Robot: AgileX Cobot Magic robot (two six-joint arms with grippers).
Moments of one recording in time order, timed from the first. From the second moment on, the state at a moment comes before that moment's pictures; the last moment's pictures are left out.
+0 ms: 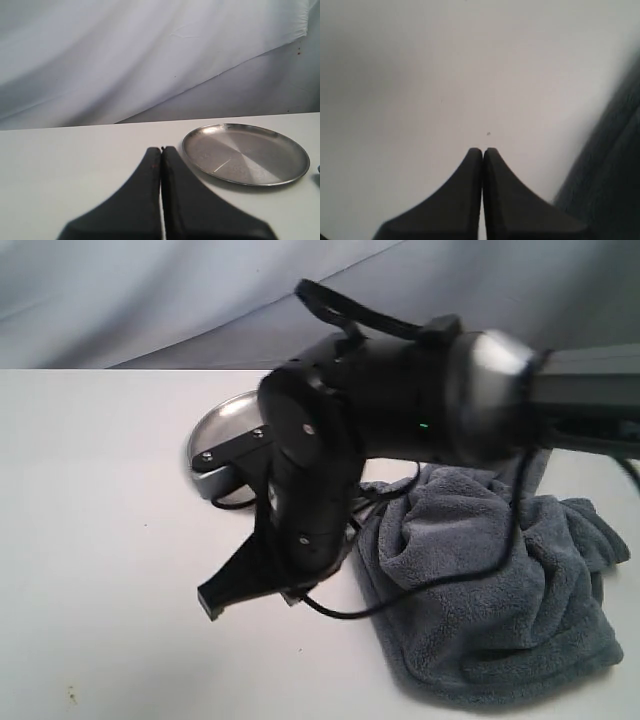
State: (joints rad) left arm -0.13 0.00 0.00 -0.12 0.13 0.11; right arm 1.03 1.87 -1.38 0.02 0.96 0.21
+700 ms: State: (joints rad) left arm -0.13 0.00 0.00 -0.12 0.13 0.11; right arm 0.98 1.39 -0.84 -0.36 0.95 0.68
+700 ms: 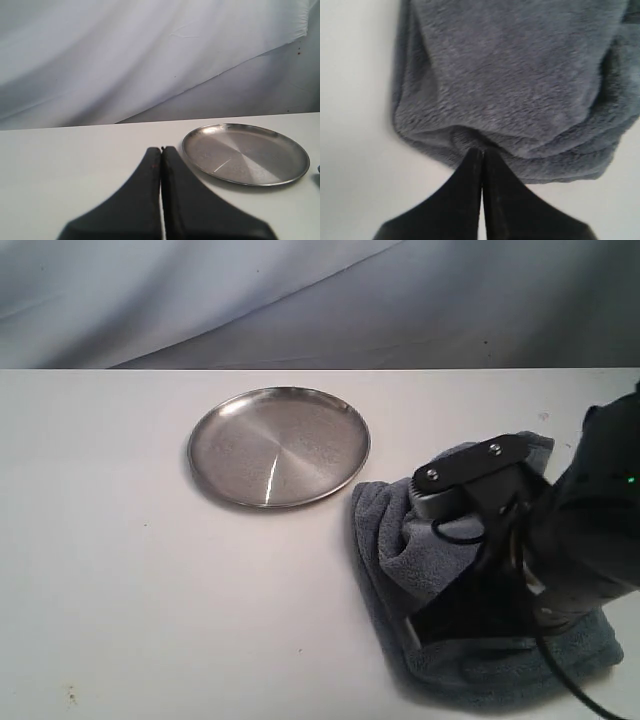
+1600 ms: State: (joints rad) left arm -0.13 0.00 0.00 -0.12 0.13 0.11; right arm 0.54 2.10 -1.70 -0.13 0.93 0.35
